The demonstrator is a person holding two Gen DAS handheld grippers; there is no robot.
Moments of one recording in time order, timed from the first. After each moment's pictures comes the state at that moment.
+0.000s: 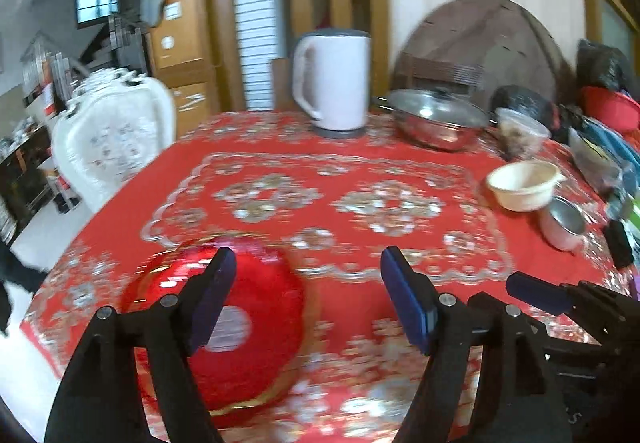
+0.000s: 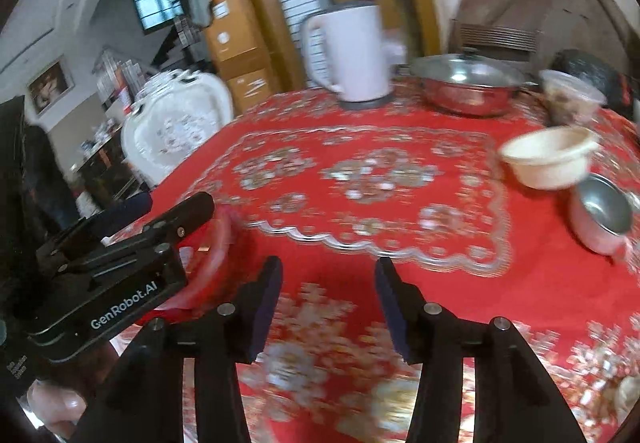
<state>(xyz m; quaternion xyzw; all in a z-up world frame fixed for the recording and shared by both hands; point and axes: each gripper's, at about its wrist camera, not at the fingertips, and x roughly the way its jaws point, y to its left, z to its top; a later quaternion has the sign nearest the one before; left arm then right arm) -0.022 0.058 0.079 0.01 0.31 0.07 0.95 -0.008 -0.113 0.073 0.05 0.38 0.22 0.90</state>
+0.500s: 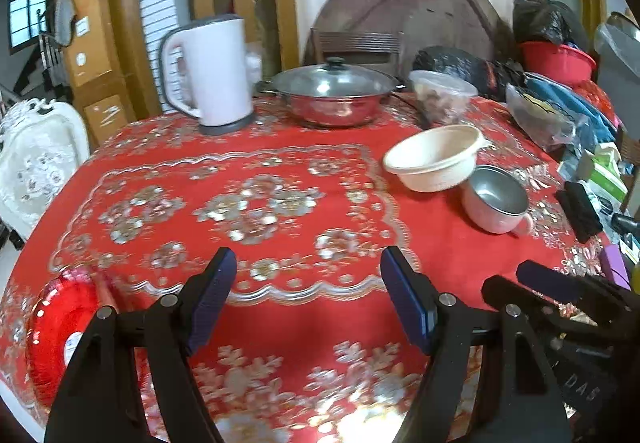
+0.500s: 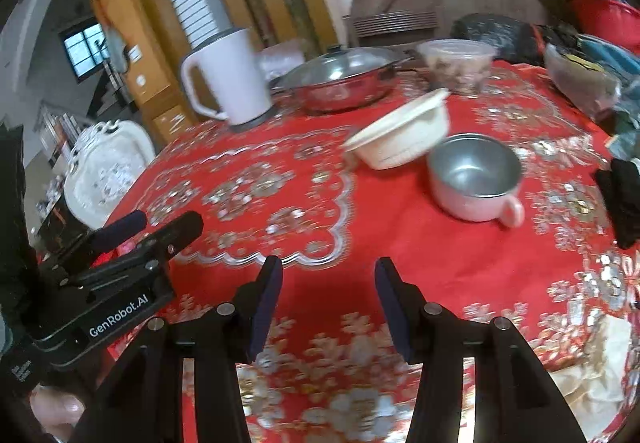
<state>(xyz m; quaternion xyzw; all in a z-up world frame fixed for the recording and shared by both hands) 0.024 -0.066 0.066 0.04 0.34 -0.04 0.94 0.008 -0.247 0.060 0.12 0.38 0.11 0.91</state>
